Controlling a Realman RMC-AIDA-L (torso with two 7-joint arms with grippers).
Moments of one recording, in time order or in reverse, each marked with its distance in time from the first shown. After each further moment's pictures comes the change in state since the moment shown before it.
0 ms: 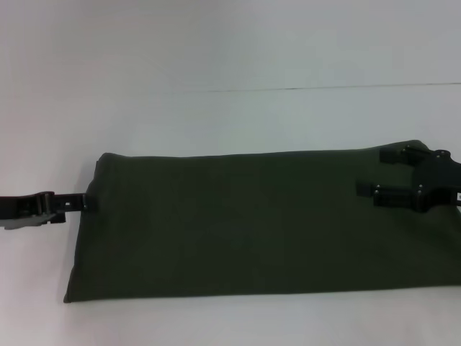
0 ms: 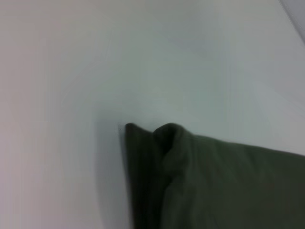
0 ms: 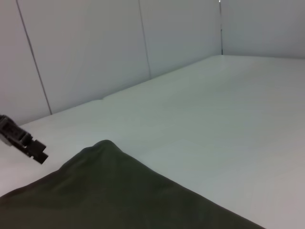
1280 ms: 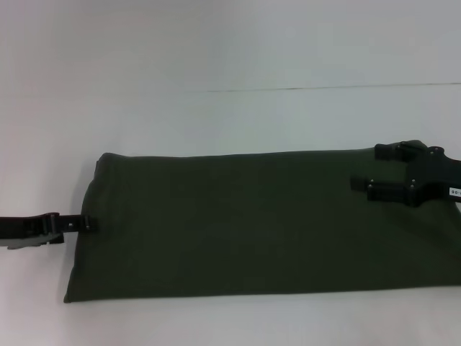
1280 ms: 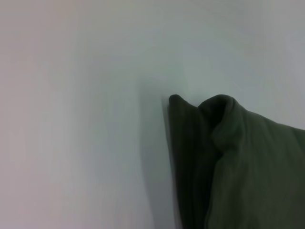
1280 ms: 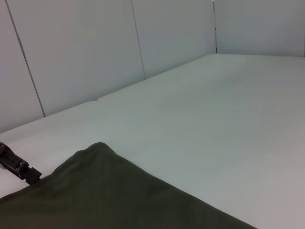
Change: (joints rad) left arm 0.003 -0.012 0.019 -0.083 0.066 -0.120 0.005; right arm 0.021 0.001 -0.002 0.027 -0.002 0.037 0.010
